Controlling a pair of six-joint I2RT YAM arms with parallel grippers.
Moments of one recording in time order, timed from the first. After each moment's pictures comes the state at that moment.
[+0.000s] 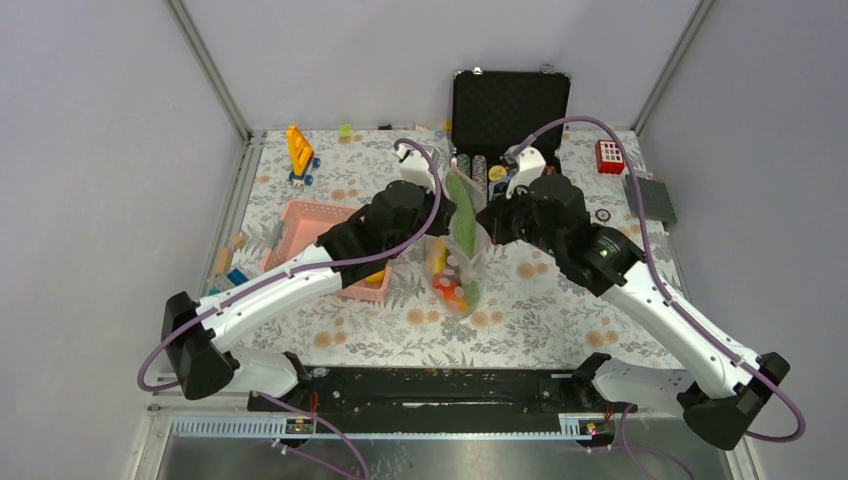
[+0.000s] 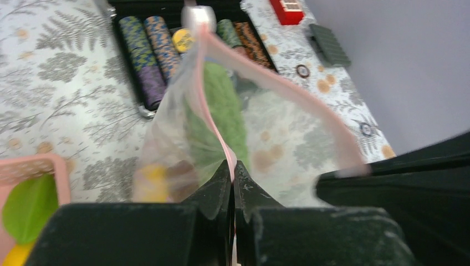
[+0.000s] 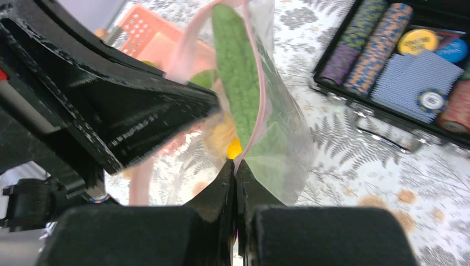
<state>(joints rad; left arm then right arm) -0.93 1.35 1.23 -0.17 -0.28 -0.49 0.73 1.11 1.20 -0.50 0.03 0.33</state>
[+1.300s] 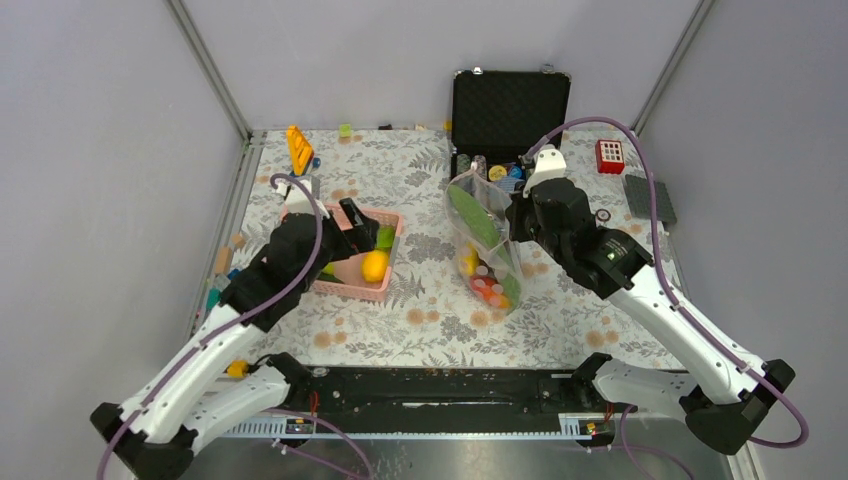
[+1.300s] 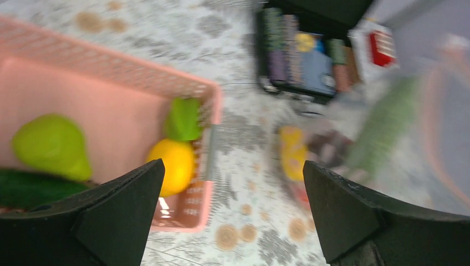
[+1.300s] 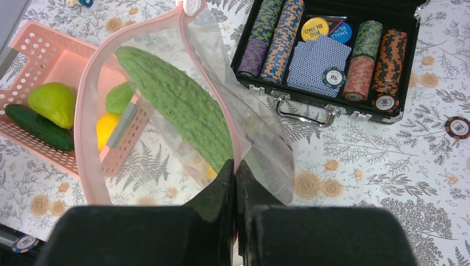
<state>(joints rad) -0.70 0.80 0.93 -0.47 -0.33 -0.62 0.71 1.06 1.20 -0.61 0.34 0.30</state>
